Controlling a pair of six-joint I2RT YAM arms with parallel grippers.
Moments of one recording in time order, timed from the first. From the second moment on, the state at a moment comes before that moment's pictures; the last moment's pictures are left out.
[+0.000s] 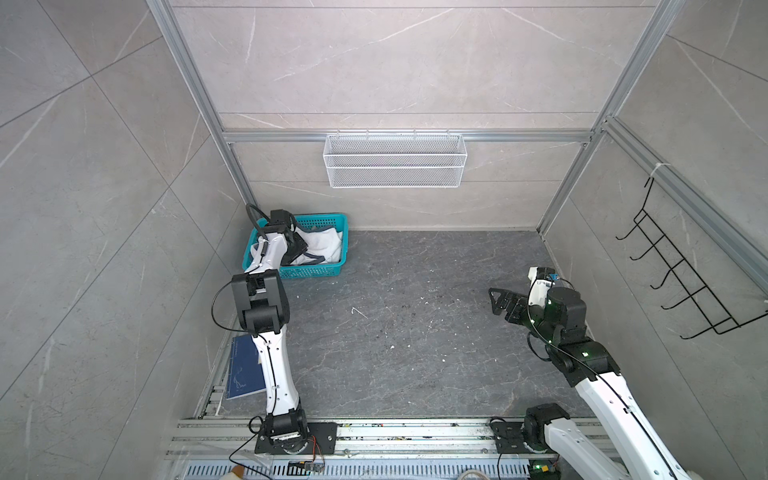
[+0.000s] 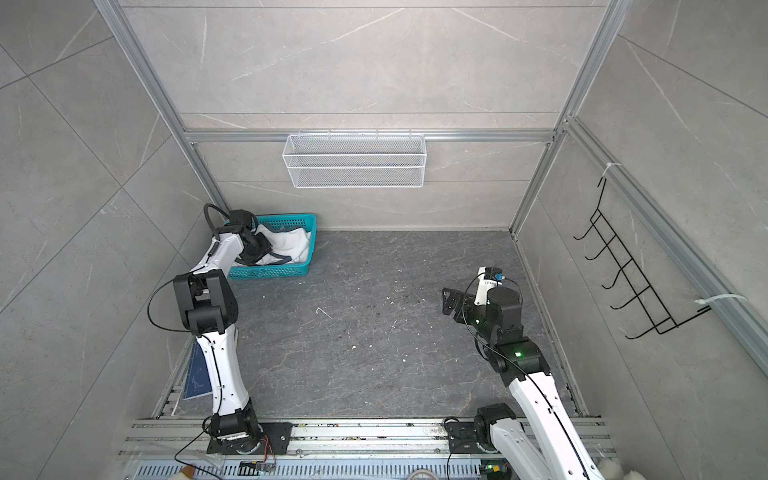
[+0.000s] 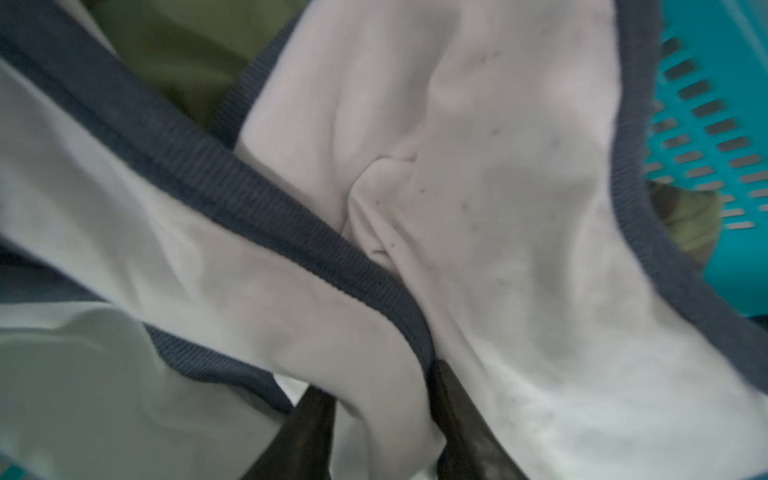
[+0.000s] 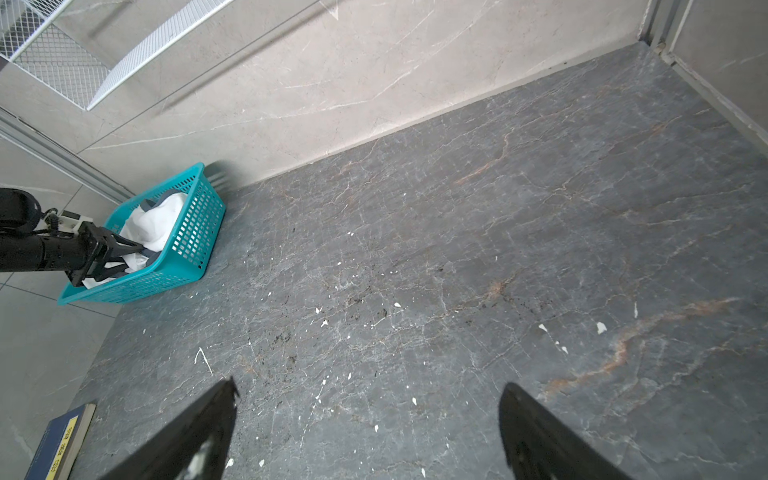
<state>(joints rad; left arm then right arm) 0.13 2.30 2.04 -0.77 0.03 -0.56 0.16 0.77 0.73 -0.42 -0.10 0.41</state>
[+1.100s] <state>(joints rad) -0.24 1.58 2.20 -0.64 0.01 -0.37 0.16 0.73 0.70 -0.44 -0.17 0.43</state>
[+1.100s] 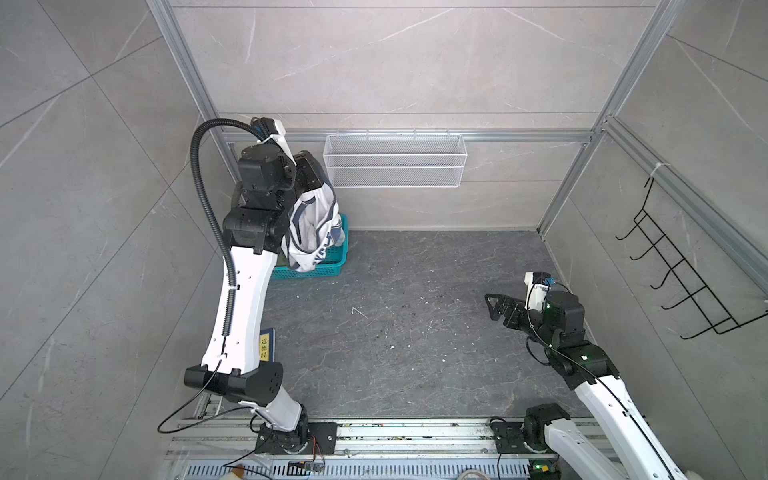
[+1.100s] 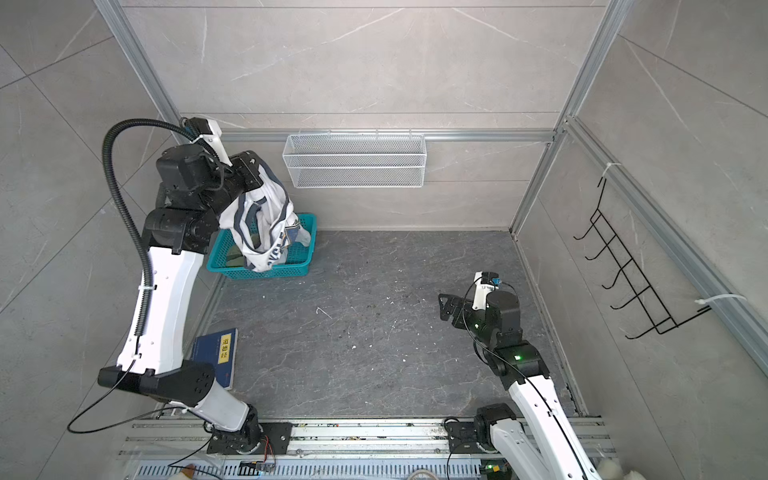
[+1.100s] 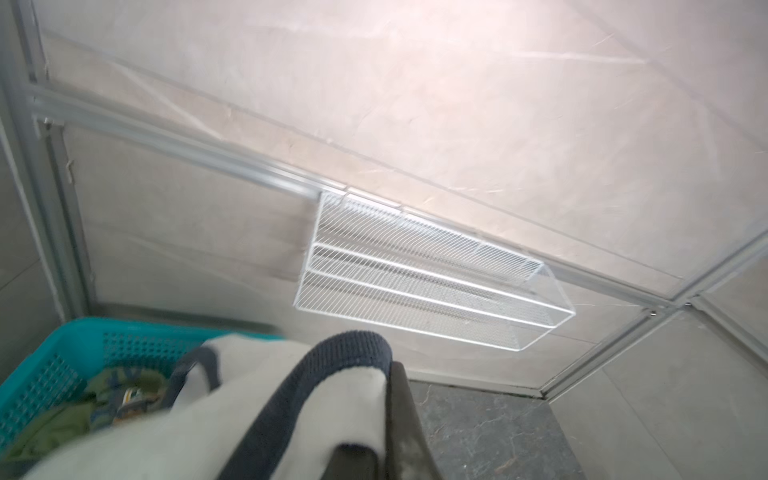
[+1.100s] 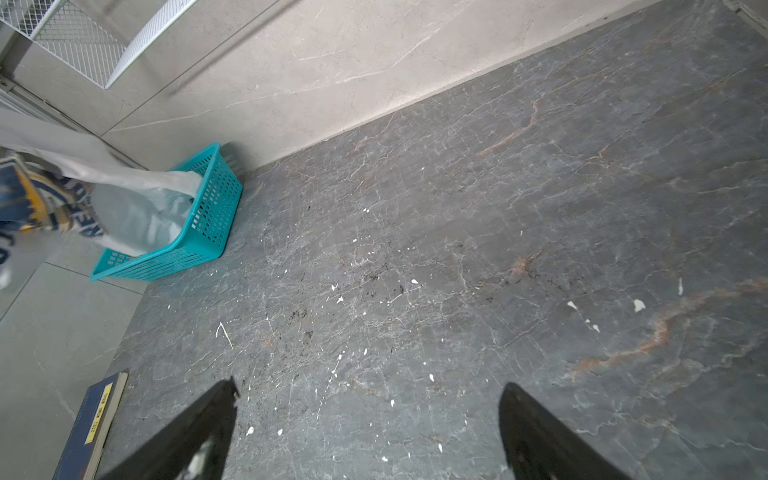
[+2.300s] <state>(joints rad) -0.57 1.36 1.18 -0.42 0.08 -0.55 0.16 0.78 0.73 -0.51 -0.15 0.41</state>
